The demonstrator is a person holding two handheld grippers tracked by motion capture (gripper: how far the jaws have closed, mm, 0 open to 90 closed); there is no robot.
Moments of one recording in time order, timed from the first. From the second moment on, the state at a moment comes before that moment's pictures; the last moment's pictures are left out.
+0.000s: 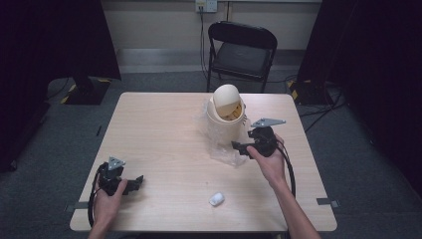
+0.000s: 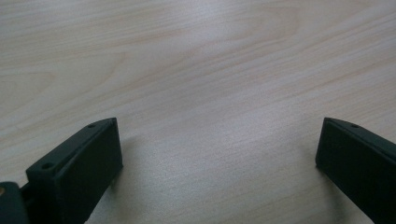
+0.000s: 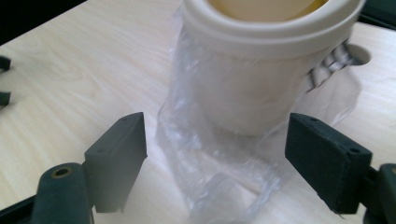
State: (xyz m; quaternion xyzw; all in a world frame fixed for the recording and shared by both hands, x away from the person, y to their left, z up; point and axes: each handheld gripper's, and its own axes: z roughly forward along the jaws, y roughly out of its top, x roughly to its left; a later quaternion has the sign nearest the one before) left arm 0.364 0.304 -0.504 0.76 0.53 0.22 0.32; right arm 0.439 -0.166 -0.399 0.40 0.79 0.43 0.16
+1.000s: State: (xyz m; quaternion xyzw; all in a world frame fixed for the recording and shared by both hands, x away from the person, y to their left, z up) left arm 0.364 0.304 -0.504 0.76 0.53 0.22 0.32; right arm 0.342 -0.126 -0.462 0.30 0.86 0.42 0.05
